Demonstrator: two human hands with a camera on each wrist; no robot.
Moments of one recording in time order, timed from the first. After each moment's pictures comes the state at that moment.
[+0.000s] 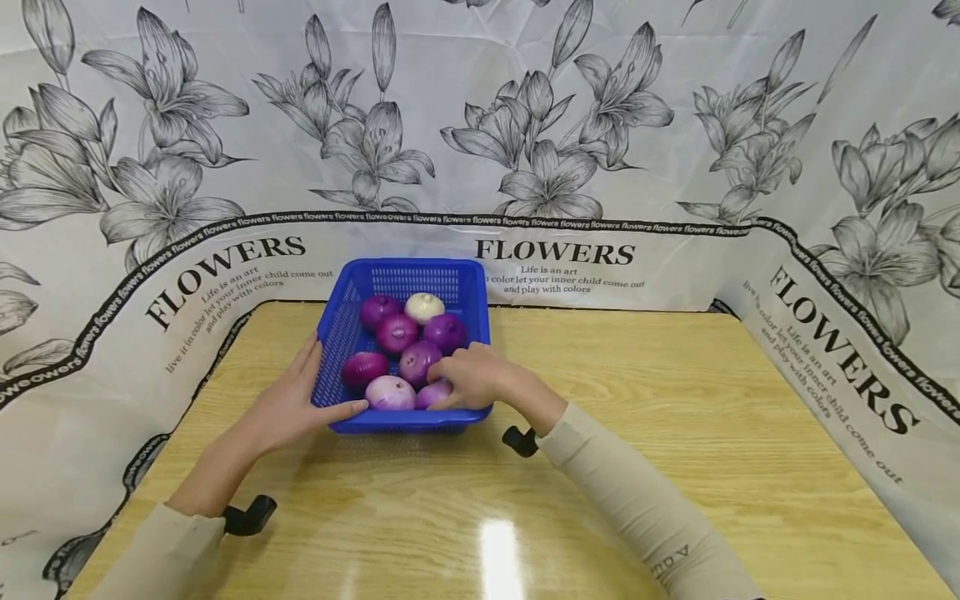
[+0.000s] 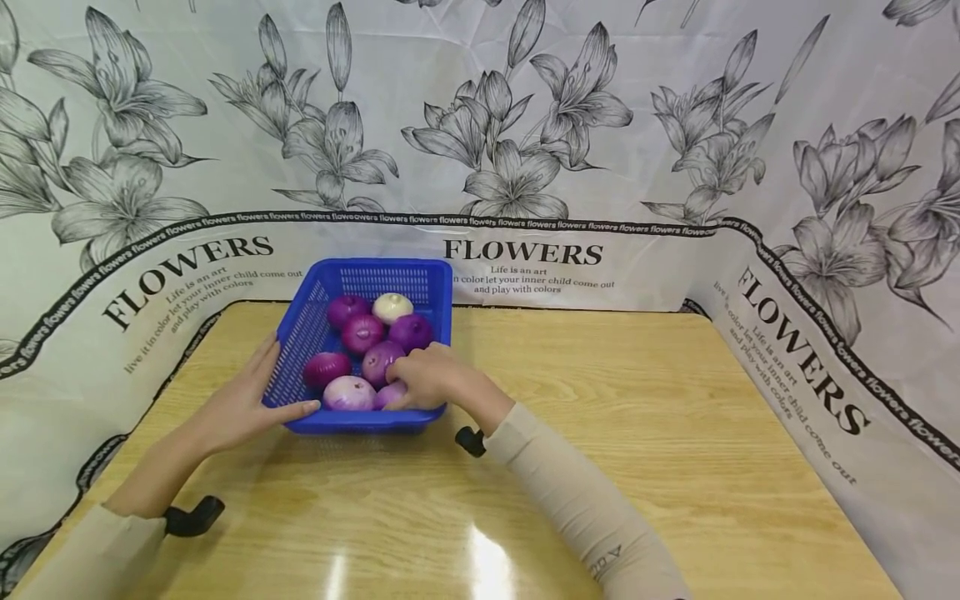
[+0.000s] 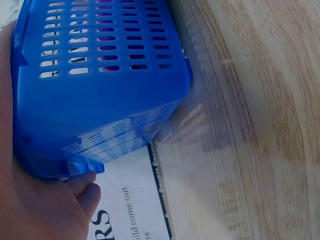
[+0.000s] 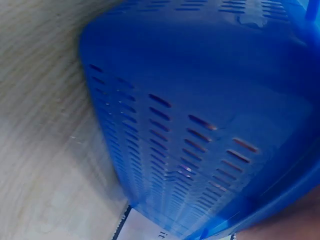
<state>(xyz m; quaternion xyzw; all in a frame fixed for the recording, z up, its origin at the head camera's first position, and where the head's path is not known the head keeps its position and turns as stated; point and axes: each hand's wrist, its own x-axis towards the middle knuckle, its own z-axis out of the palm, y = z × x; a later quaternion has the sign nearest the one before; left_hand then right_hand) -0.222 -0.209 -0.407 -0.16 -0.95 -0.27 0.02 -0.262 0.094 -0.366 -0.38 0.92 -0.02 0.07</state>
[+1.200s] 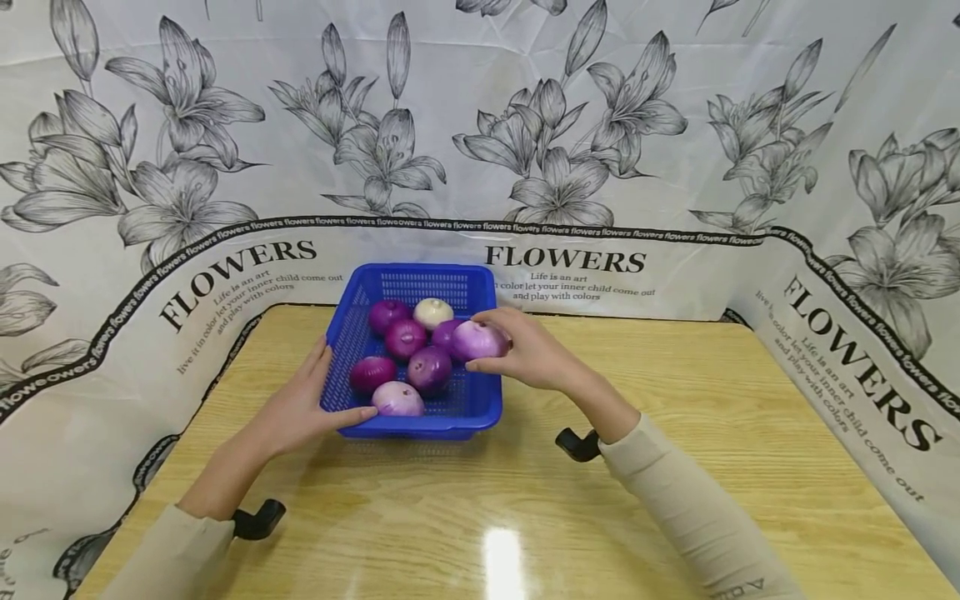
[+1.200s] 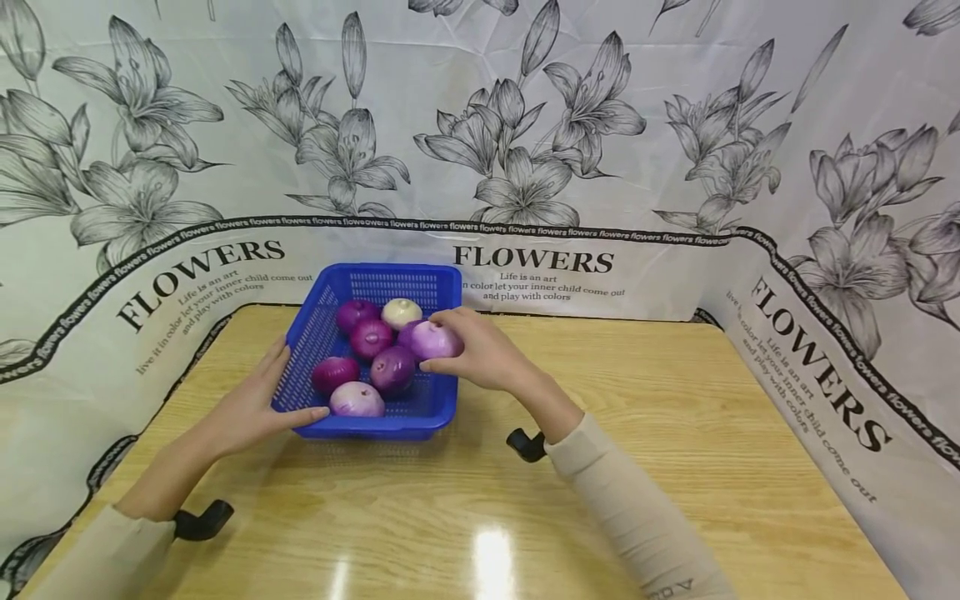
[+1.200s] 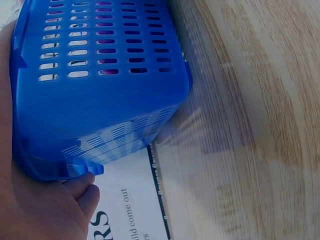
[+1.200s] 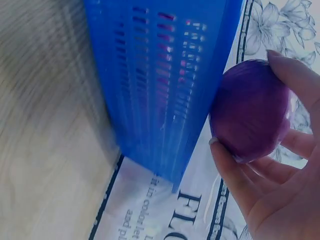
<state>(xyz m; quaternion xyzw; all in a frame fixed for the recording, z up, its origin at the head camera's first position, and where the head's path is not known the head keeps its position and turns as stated) -0.223 -0.210 -0.409 -0.15 -0.95 -0.27 0.01 -0.266 0.148 -0.342 -0.32 0.89 -0.32 -0.05</state>
